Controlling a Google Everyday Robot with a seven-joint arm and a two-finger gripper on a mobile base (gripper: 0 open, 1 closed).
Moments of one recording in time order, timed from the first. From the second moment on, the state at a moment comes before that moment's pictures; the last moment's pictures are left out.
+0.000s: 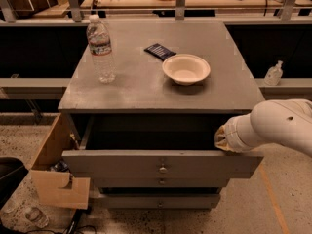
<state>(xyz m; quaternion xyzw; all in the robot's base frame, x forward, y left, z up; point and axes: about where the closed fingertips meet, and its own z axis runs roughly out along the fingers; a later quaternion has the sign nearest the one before) 0.544 -0.212 0.690 -0.73 0.63 -0.11 0.24</state>
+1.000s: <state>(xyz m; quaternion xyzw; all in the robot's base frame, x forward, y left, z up) 0.527 -0.213 0.673 -0.73 0.64 -0.09 0.22</state>
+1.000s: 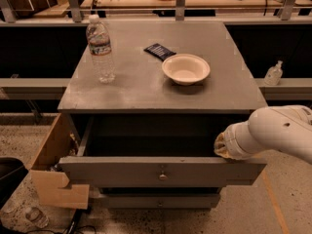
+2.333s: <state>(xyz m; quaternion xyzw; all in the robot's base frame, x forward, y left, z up) 0.430 -0.191 0.677 -0.76 0.64 -0.04 0.12</state>
